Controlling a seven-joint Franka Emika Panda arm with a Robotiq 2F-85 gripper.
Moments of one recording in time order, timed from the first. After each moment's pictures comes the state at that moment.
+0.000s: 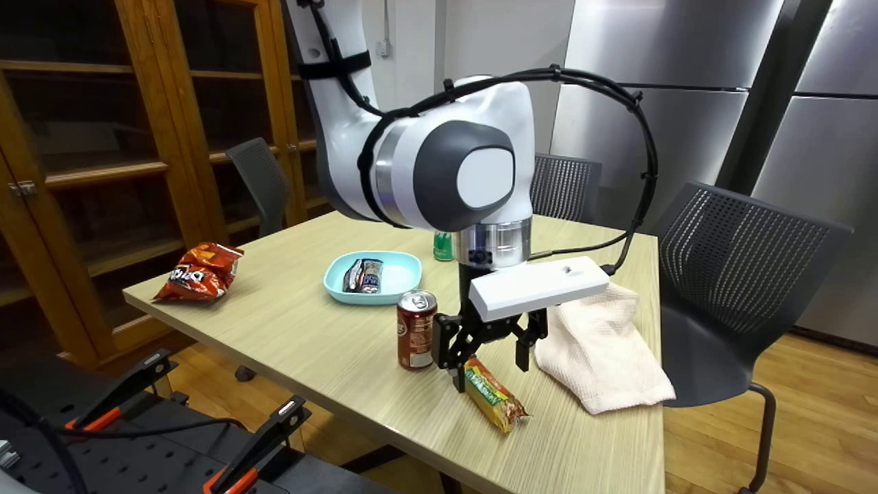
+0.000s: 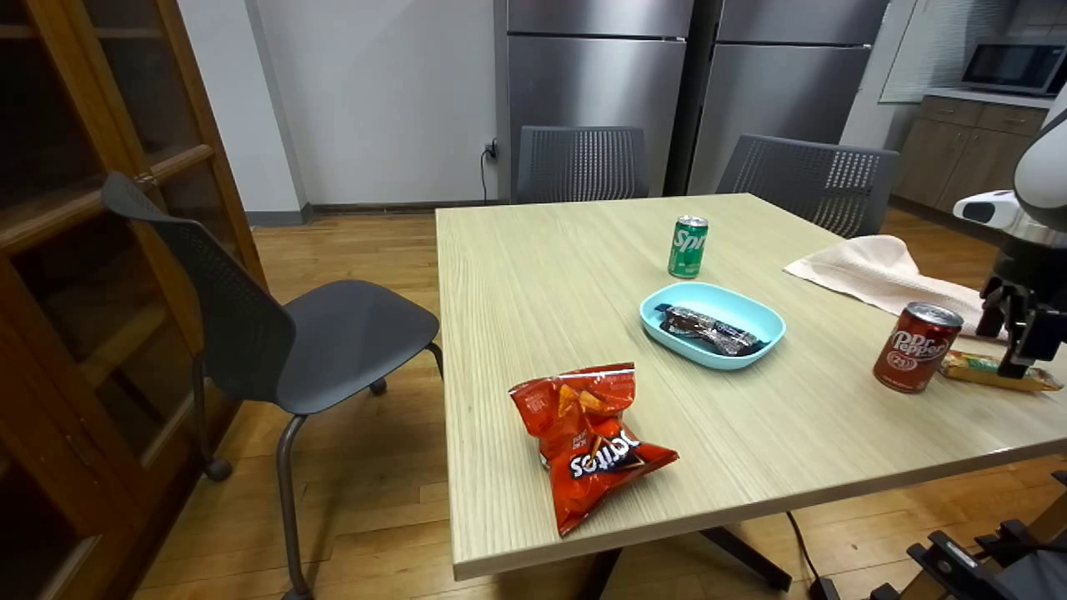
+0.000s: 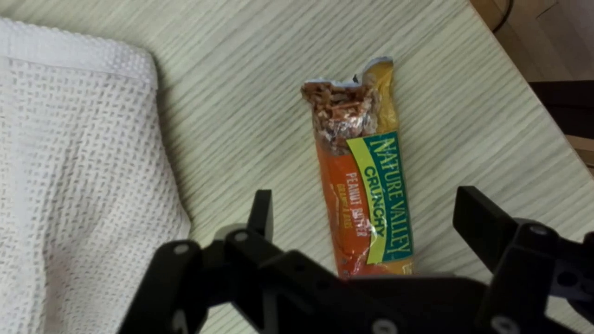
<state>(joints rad) -0.43 0.41 -0.23 -2.49 -0.24 2.91 -1.20</state>
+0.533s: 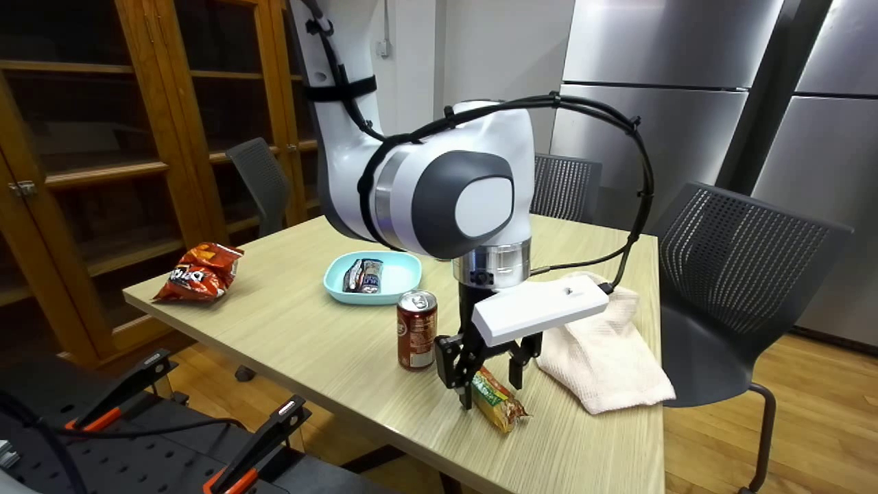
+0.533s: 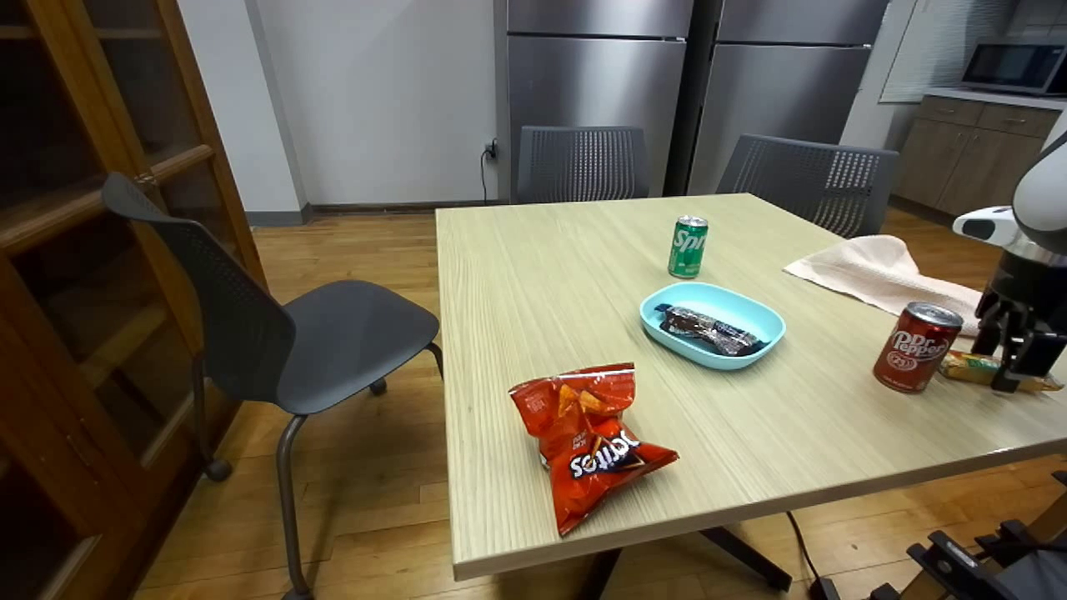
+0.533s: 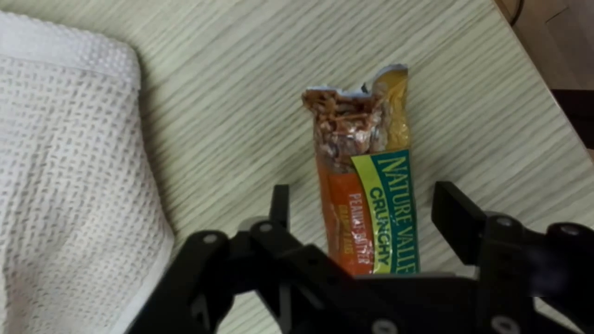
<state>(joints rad) -0.47 0.47 -0.20 -2.48 -0.24 2.98 -1.25</state>
